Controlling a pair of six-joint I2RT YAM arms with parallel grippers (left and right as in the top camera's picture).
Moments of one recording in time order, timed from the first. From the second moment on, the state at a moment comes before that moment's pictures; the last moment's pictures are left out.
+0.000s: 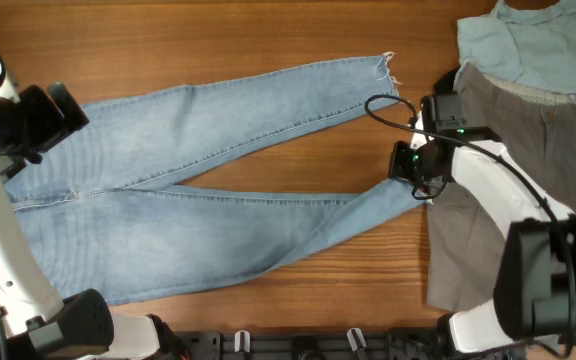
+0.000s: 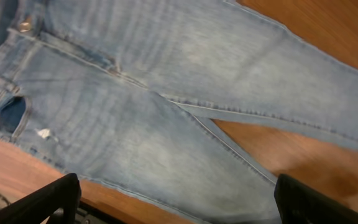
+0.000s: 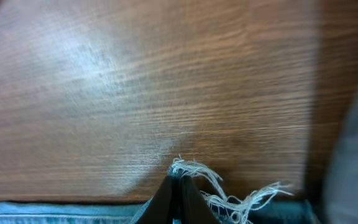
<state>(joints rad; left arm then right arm) 0.35 1.62 2.03 -1.68 0.02 -0.29 0.08 1.68 1.00 -0.65 -0.16 0.34</state>
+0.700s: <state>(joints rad) 1.14 1.64 1.44 -1.33 -0.01 -0.47 0.08 1.63 1.01 -0.65 -0.15 0.42</state>
